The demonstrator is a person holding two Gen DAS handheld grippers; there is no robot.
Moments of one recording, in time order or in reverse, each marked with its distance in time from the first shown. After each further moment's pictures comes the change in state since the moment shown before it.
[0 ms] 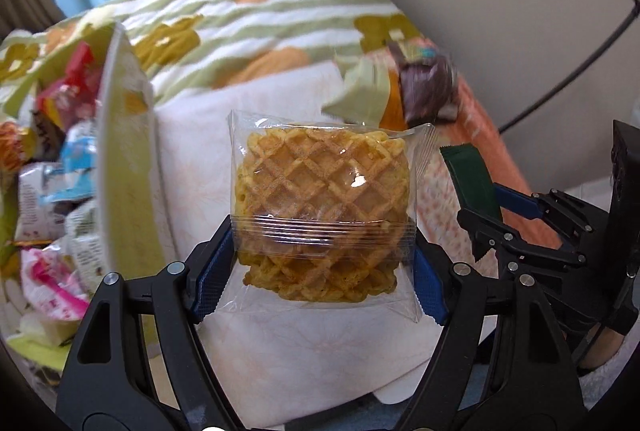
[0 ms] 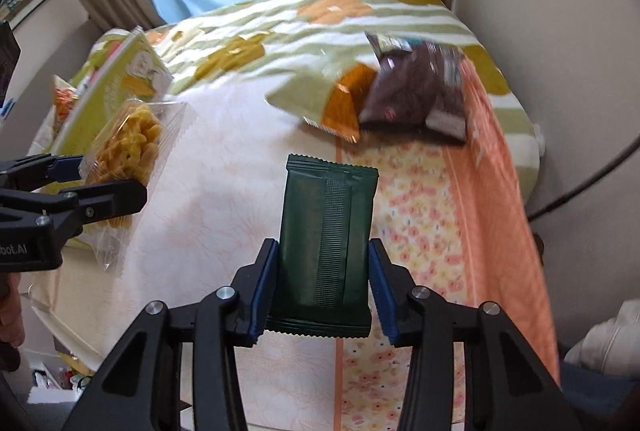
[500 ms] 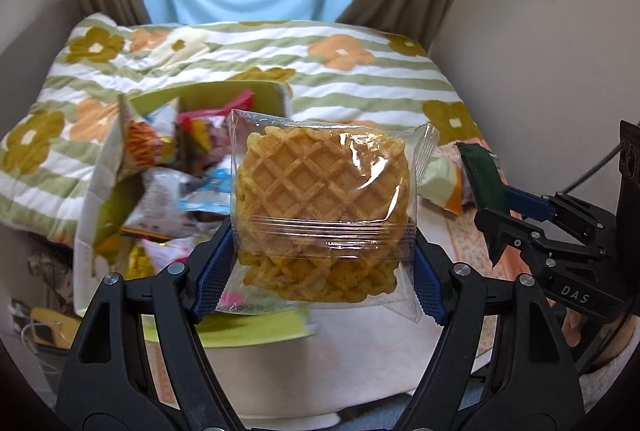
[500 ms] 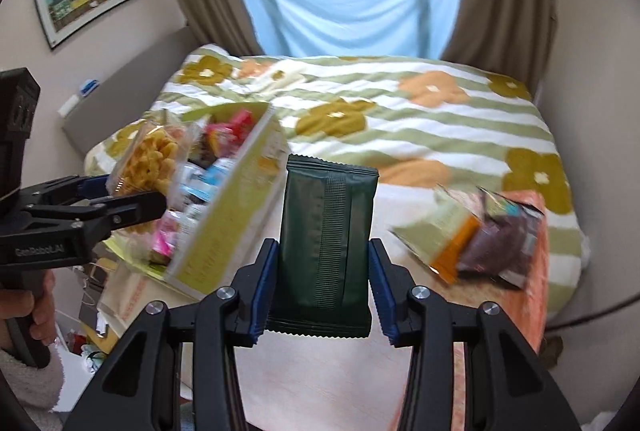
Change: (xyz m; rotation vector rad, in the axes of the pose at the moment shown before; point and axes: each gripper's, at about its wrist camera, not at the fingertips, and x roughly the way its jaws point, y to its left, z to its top) left arm -0.119 0.108 -0.009 -0.199 -0.198 0.137; right arm -0.063 0.099 0.076 -0.227 -0.158 0.245
